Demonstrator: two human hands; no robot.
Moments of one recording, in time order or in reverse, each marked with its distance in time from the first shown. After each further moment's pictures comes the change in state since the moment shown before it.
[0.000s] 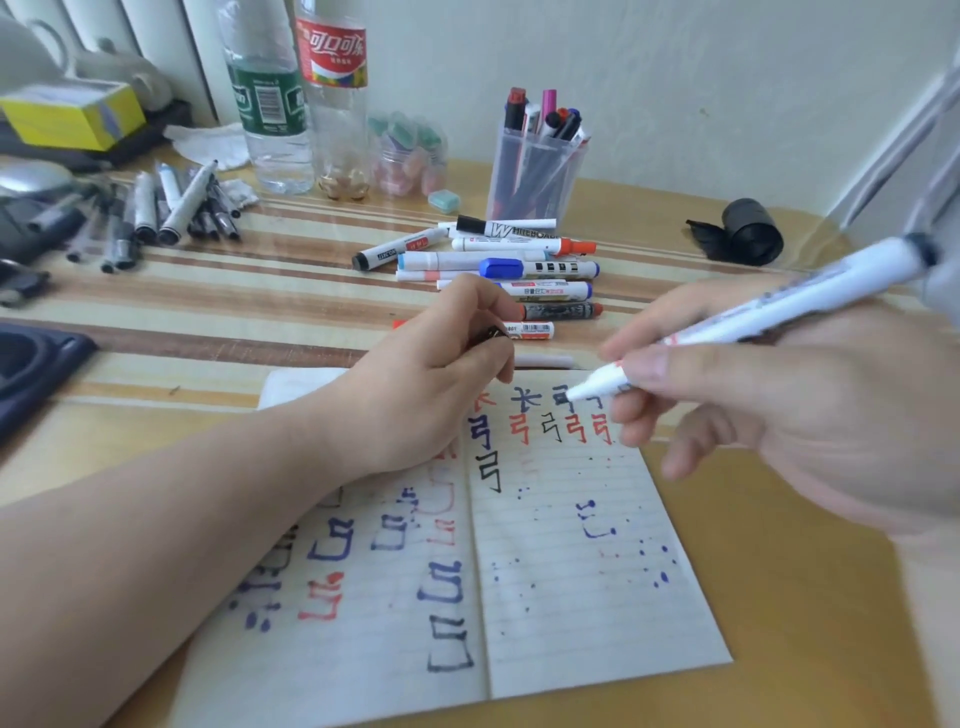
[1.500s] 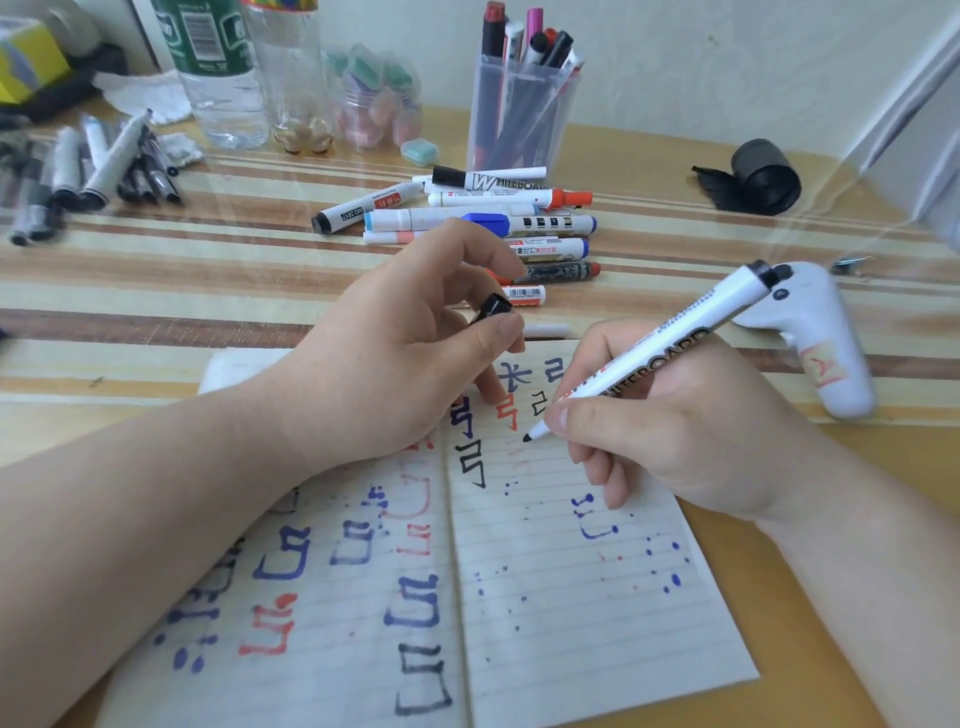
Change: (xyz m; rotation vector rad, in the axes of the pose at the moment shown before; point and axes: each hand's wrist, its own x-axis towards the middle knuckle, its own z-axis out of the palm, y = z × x) left_hand 0.009 -0.003 0.005 -0.026 0.035 0.091; right_hand 0.024 0.061 0.015 -0.096 -0.007 0.079
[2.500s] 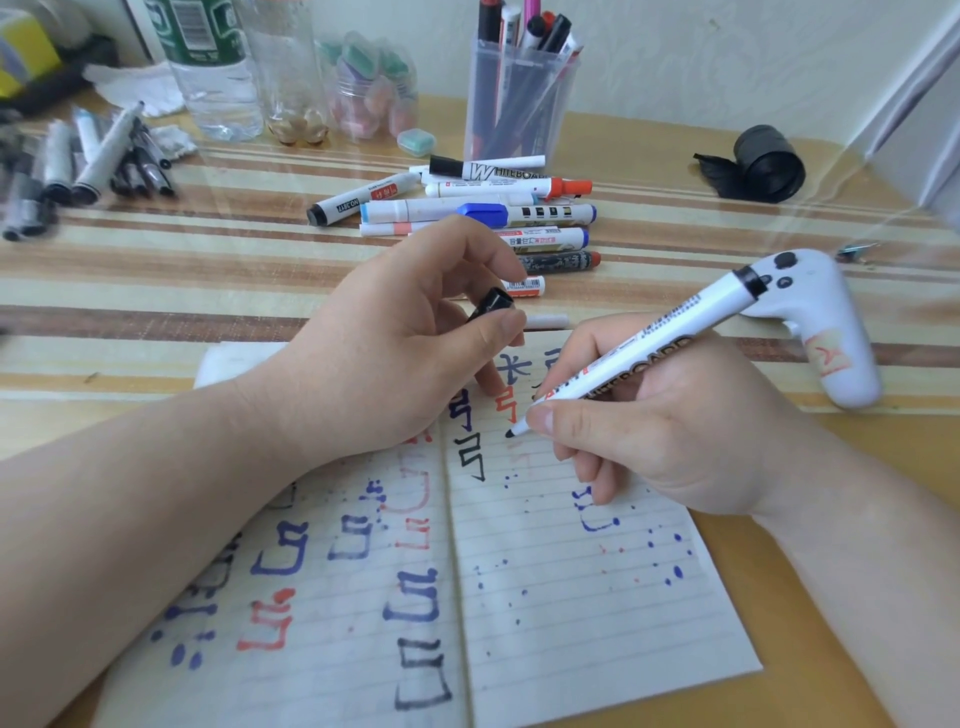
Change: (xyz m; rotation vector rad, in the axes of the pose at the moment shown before) left_hand 0.000 0.000 0.001 0.054 0.028 0.016; right_hand 0.001 0.003 0.003 -0.038 -0.015 -0.026
